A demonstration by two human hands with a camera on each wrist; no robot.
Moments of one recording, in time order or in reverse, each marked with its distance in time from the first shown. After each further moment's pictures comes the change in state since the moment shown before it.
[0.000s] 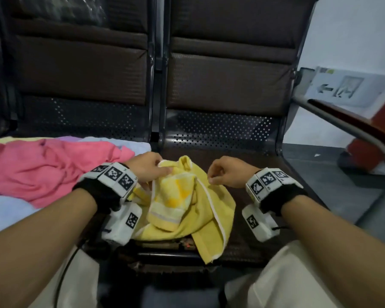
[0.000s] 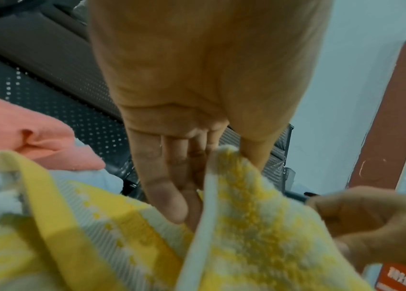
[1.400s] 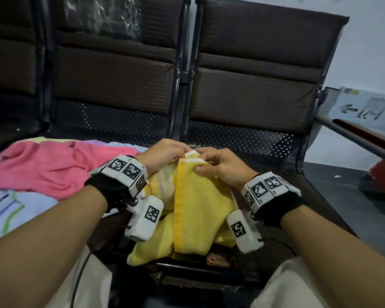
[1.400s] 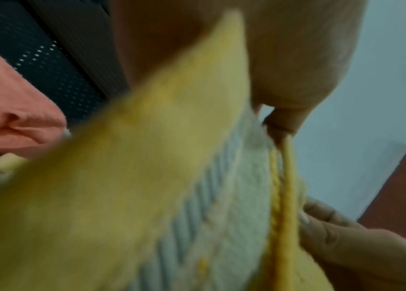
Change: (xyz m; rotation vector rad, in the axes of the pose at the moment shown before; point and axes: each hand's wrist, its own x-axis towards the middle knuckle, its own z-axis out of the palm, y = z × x) left_hand -0.029 0.019 -0.044 -0.462 0.145 0.280; right_hand 0.021 -0.083 -0.004 0.666 0.163 -0.309
